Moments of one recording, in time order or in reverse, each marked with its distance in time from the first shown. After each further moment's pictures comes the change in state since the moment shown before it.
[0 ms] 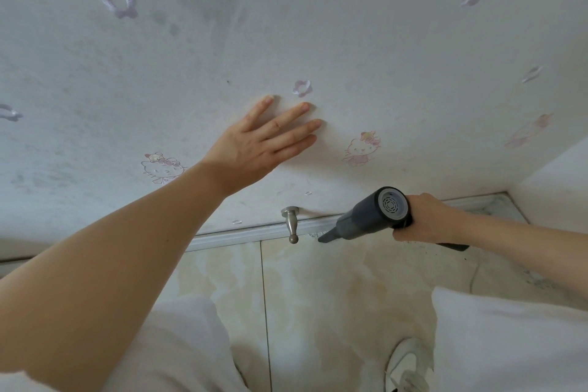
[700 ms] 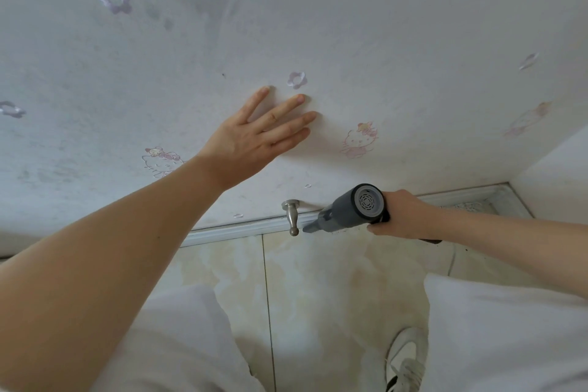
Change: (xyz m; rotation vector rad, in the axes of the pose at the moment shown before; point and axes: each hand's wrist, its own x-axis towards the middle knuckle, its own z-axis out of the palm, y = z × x) left_hand -0.002 -0.003 -0.005 0.017 0.016 -0.005; right_hand 0.009 -0.015 0.020 0.060 0.051 -0.153
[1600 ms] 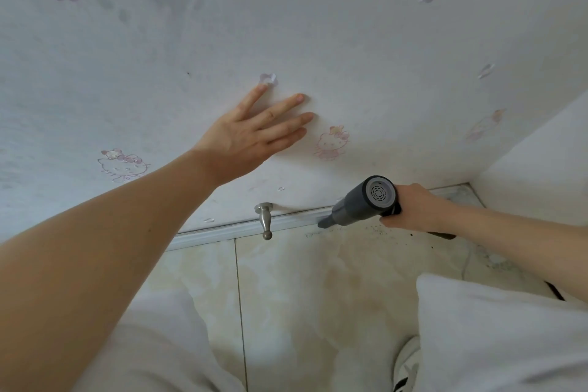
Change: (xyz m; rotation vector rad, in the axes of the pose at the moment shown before) left_hand 0.036 0.011 0.001 0.065 0.010 0.048; right_hand -0.026 0.040 -0.029 -0.082 0.021 0.221
